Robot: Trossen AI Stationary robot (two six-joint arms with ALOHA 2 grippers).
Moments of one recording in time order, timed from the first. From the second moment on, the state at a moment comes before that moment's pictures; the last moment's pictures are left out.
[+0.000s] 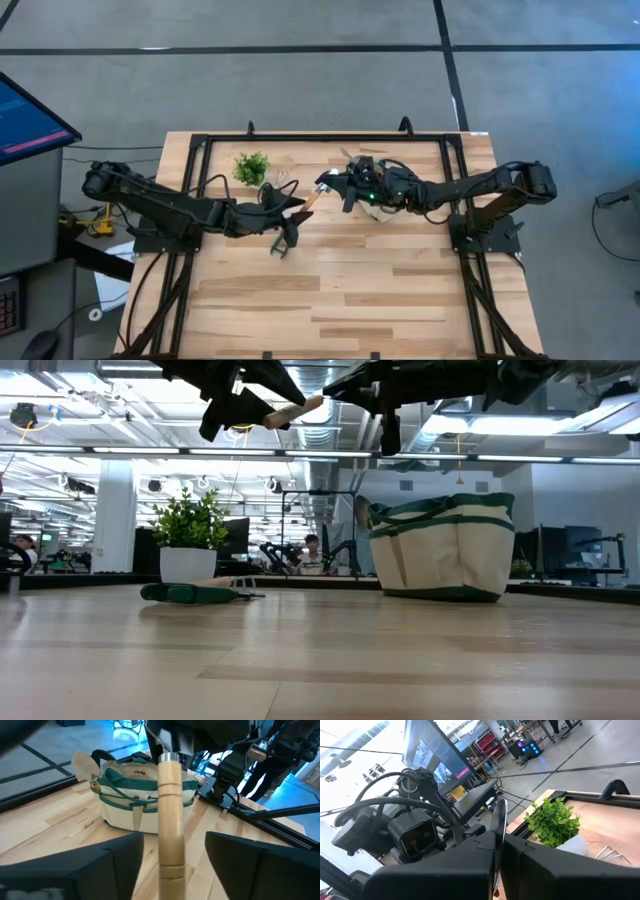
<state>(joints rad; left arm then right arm) -0.23 1.31 0.79 0.16 -0.63 -0.51 -0.03 1.48 0.82 0.68 0.23 0.69</state>
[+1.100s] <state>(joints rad) -0.23 1.15 0.79 0.15 -0.60 -0.49 0.15 0.93 0.82 -0.19 0.72 0.51</state>
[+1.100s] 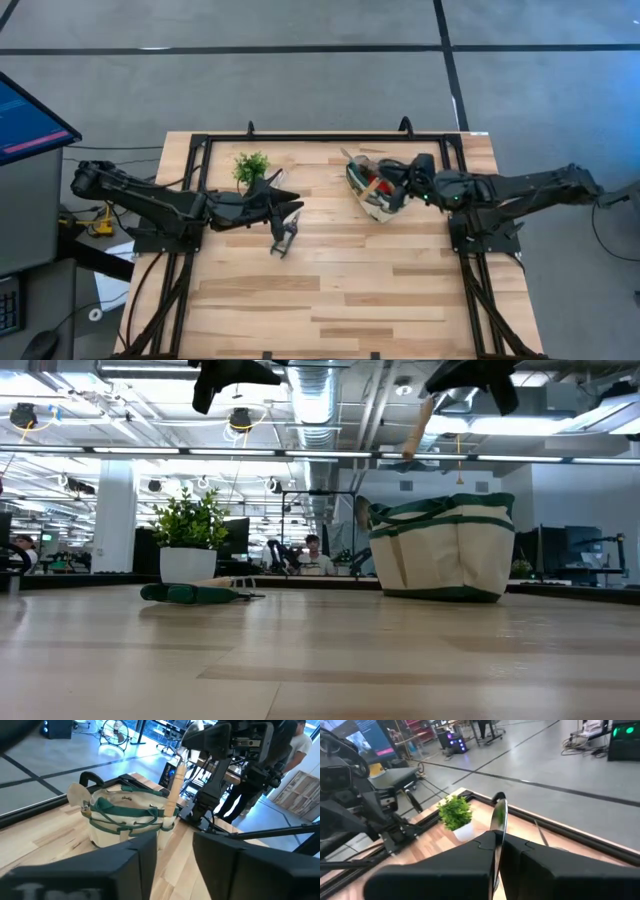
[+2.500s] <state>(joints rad) -0.19 1.15 0.79 0.15 -0.60 -0.49 0.13 1.10 0.82 -0.39 0.84 0.56</state>
